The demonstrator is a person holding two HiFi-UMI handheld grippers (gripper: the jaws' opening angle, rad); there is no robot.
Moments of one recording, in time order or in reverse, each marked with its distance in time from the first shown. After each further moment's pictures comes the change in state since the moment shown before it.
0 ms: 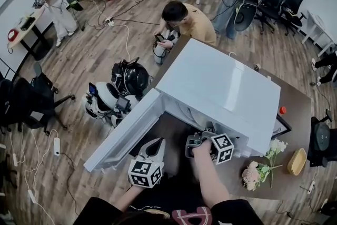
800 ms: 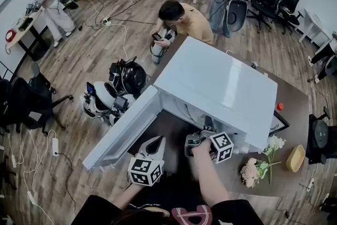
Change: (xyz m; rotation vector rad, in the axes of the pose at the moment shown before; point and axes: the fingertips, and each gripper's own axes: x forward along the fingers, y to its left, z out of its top) left arm 0.000 -0.009 -0.001 0.012 -0.001 -0.028; right arm -0.009 0.014 0.000 -0.030 0.024 0.083
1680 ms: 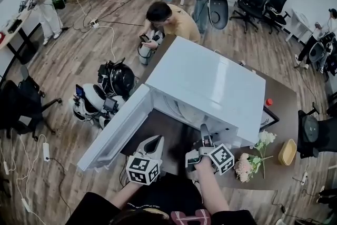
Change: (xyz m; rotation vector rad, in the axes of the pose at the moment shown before) left arm 0.006 -0.022 -0.005 0.009 -0.003 -0.098; right arm -0.067 0.019 0.009 -0.273 0.087 0.181
